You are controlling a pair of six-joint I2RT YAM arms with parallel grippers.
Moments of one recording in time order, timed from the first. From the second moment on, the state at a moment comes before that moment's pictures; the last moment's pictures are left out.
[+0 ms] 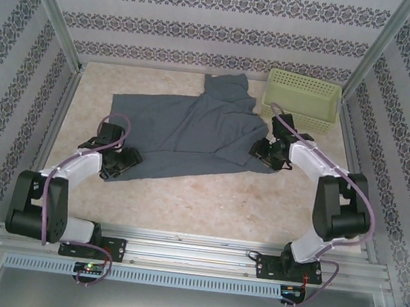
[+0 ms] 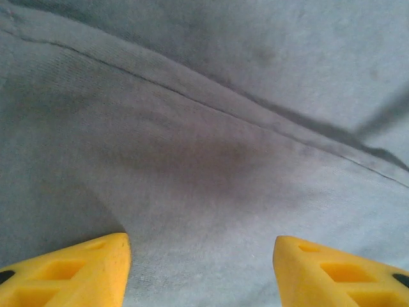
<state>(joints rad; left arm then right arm) -0.04 1.38 0.66 -0.43 0.20 -0.71 0.18 1.67 1.06 -0.59 -0.19 0.65</state>
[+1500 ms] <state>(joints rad) -0.03 1.32 0.70 -0.44 0.18 -0.67 0.44 1.73 1.03 -0.51 -0.06 0.93</state>
